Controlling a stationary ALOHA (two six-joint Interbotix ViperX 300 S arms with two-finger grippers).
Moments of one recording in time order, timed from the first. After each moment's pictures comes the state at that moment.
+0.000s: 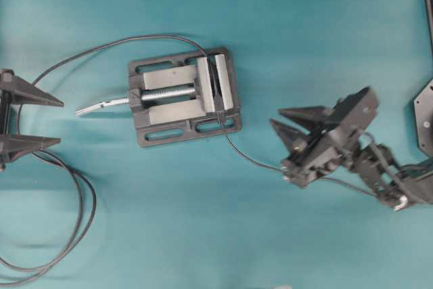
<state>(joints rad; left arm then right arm) -0.04 -1.14 1.58 -0.08 -0.15 -0.06 0.53 0.01 0.97 1.49 -1.13 -0.41</state>
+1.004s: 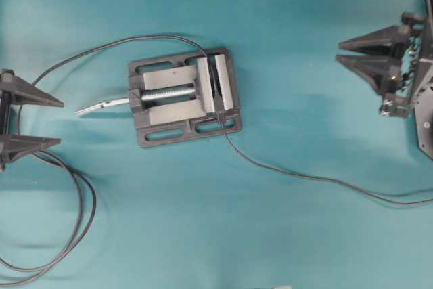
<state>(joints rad) -0.04 -1.14 1.58 -0.08 -0.15 -0.06 -0.14 -0.89 1.36 0.51 -0.44 -0.26</state>
